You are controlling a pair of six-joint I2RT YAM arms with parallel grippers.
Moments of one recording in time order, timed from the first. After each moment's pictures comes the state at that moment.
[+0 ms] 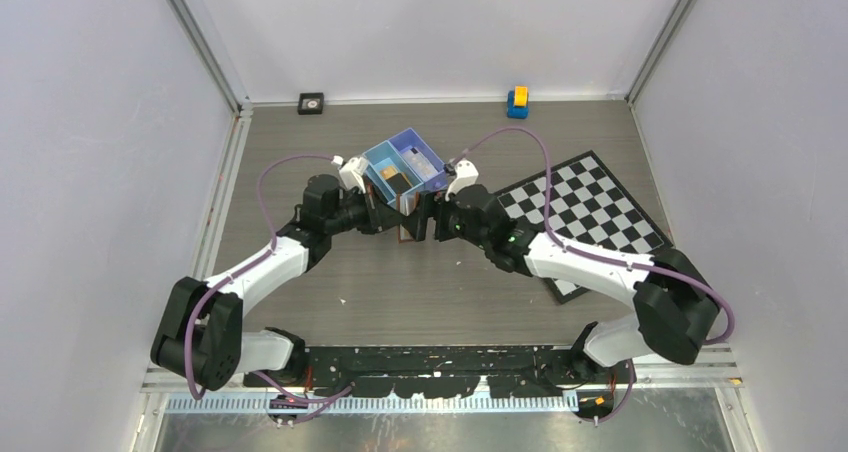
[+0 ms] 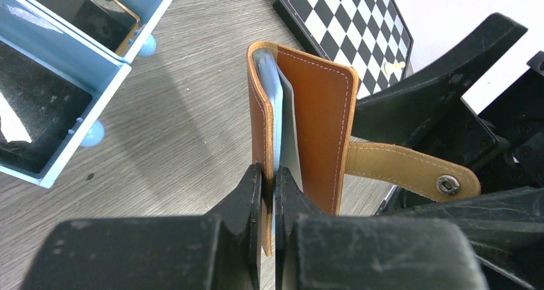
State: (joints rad) left arm -0.38 1.28 0.64 0.23 0.52 -0.58; right arm 0.85 1.39 0.84 0.16 0.08 0.58
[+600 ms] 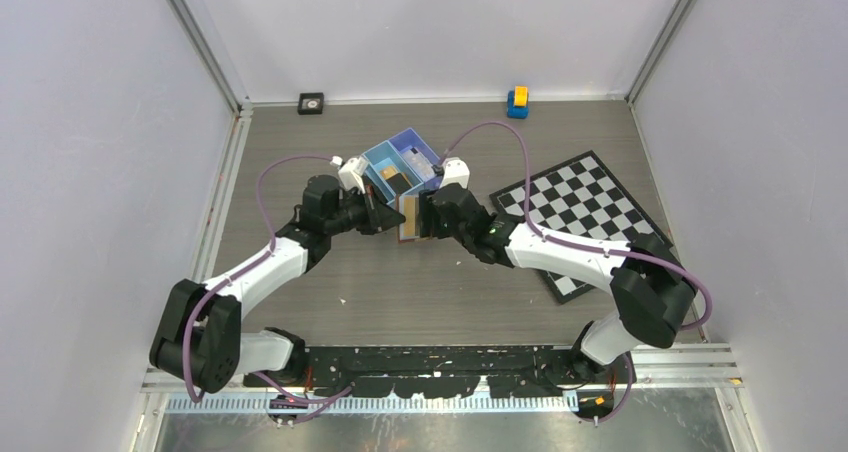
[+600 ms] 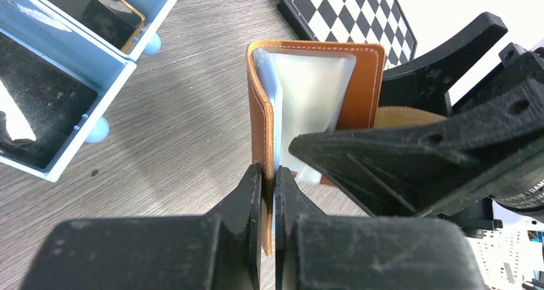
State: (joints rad) left arm -0.38 1.27 0.64 0.21 0.51 -0.57; right arm 0.90 1.53 0.98 -0.04 0.33 0.50
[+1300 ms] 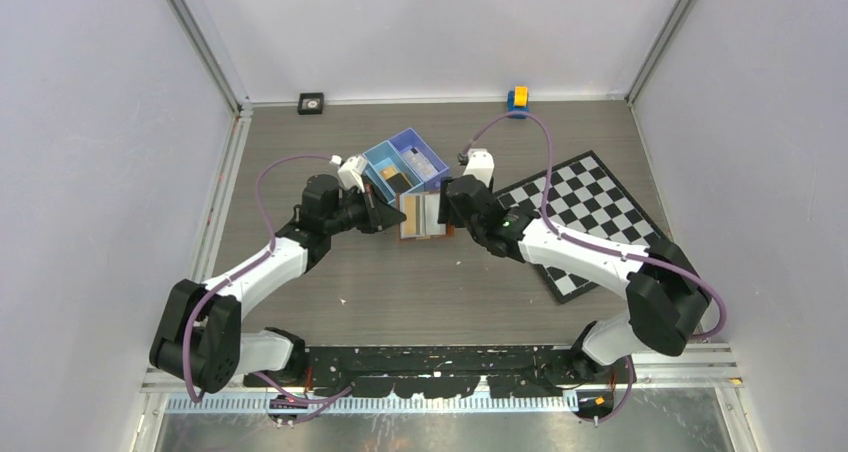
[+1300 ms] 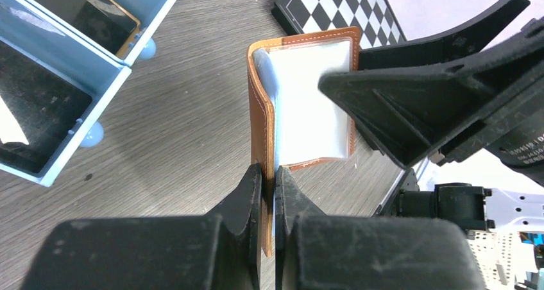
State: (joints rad) left arm -0.38 1.27 0.64 0.22 0.51 -0.59; right arm 0.84 1.47 0.98 -0.13 0.50 0.54
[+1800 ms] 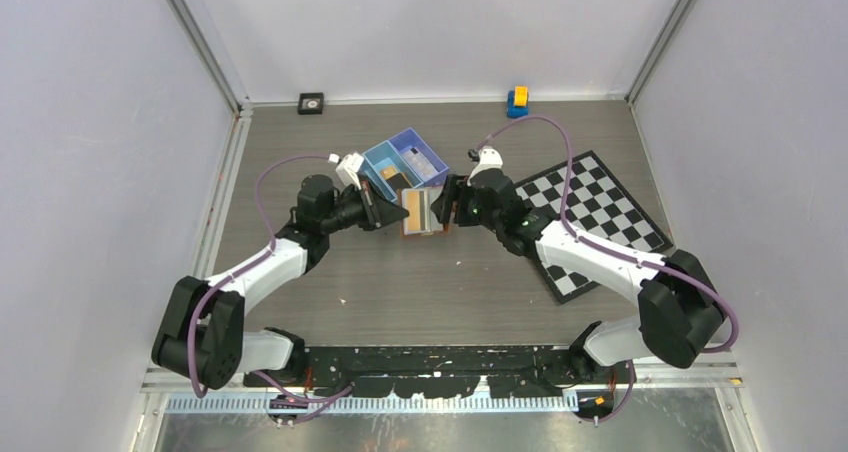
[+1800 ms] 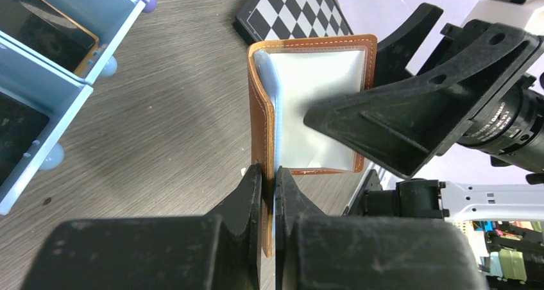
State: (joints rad) left arm -0.35 1.29 0.61 0.37 0.61 -0.69; right arm 0.72 1.39 0.89 -0.01 0.15 0.58
